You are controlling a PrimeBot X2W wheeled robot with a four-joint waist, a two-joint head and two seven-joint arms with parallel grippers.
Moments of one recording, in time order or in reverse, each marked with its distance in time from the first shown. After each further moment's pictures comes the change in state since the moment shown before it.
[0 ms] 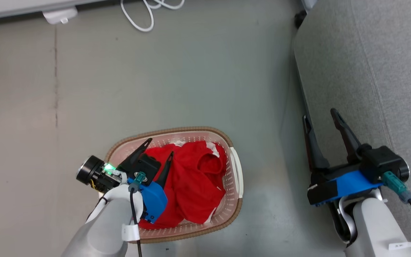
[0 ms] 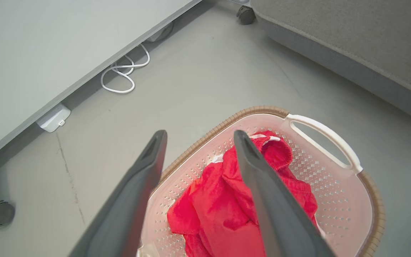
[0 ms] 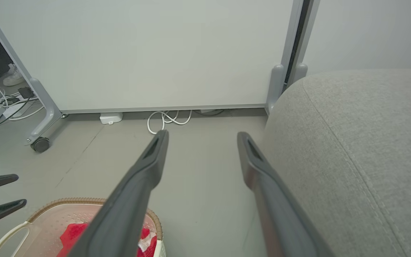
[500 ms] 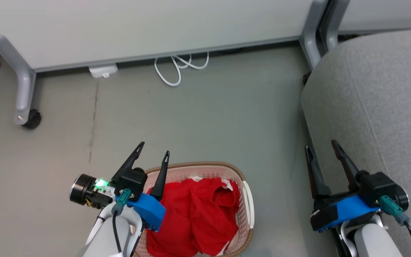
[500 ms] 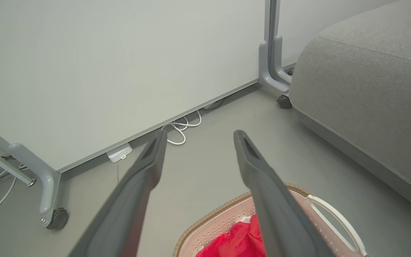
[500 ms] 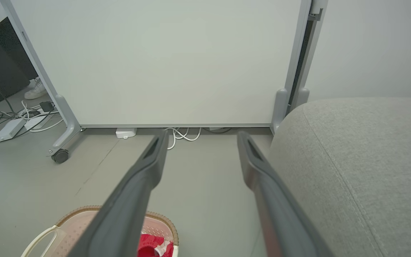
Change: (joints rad) left arm 0.212 -0.019 0.149 -0.310 -0.045 0.029 0.000; right arm 0.111 0.000 -0.017 0.027 -0.008 0.000 0.000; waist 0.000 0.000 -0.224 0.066
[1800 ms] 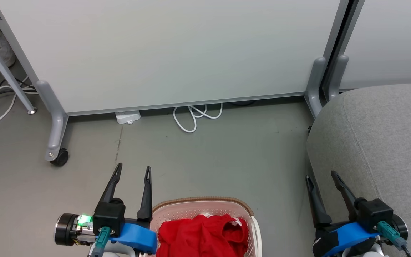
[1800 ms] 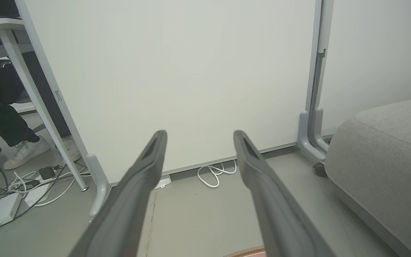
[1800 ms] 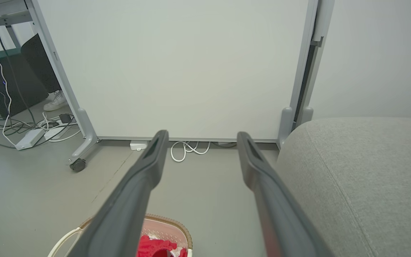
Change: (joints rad) left arm 0.233 -0.009 0.067 -0.283 -0.062 0.120 0.001; right arm 0.103 0.001 0.001 0.012 0.016 0.000 0.000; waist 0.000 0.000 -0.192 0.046
